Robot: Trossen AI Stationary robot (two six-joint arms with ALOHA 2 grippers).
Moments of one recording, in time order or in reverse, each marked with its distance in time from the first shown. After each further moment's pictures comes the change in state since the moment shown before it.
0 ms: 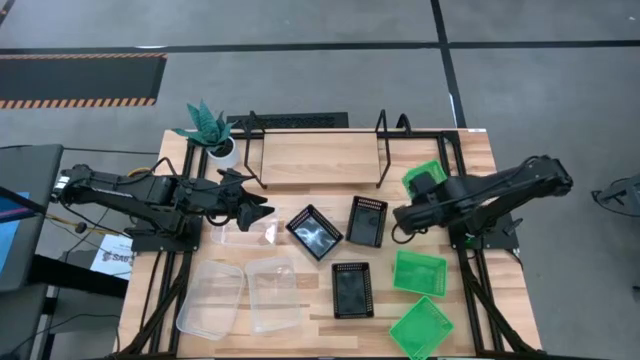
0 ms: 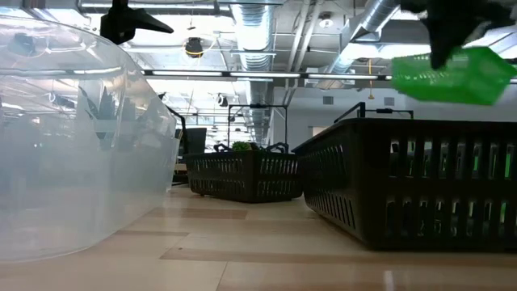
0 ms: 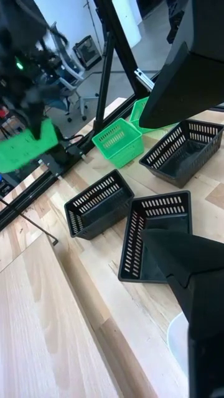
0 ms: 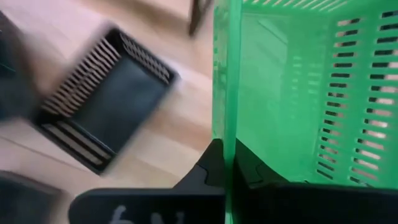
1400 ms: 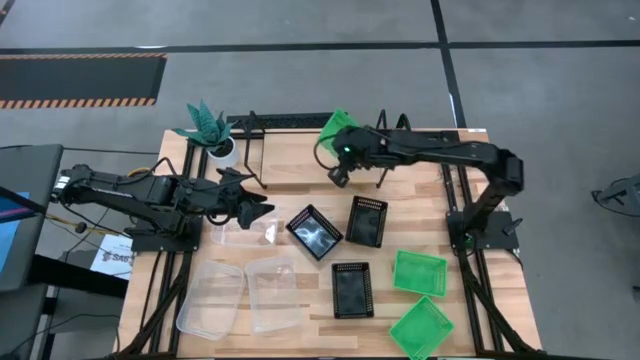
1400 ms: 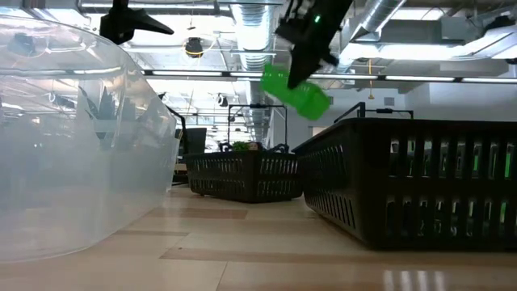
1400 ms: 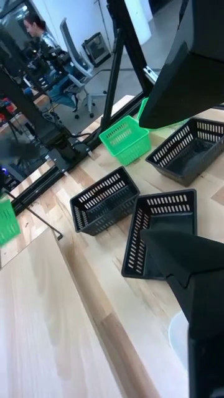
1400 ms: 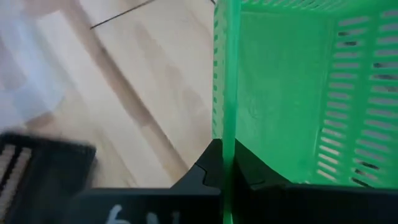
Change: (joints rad) left arm 0.001 0.000 0.000 0.000 -0.029 -0.029; right arm -0.538 0.419 0.253 0.808 -0.137 -1.128
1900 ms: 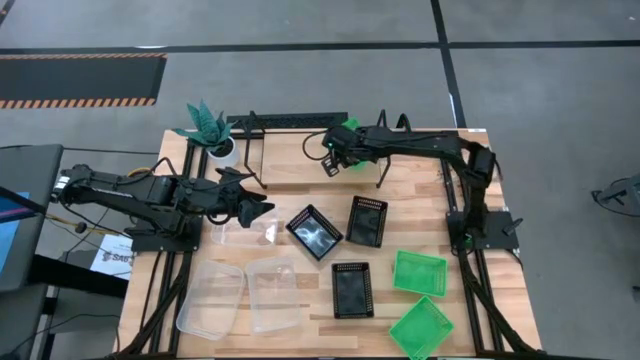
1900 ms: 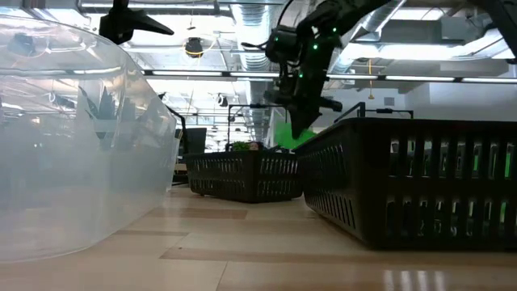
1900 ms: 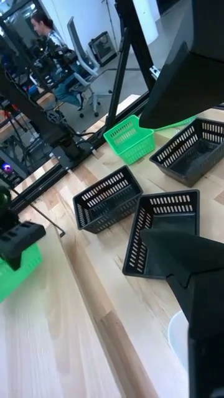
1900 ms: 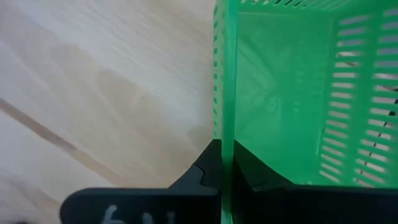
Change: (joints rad) left arm 0.000 0.000 0.000 0.000 -0.017 -0.019; right arm -0.110 0.211 0.000 -0.020 -0.030 0.292
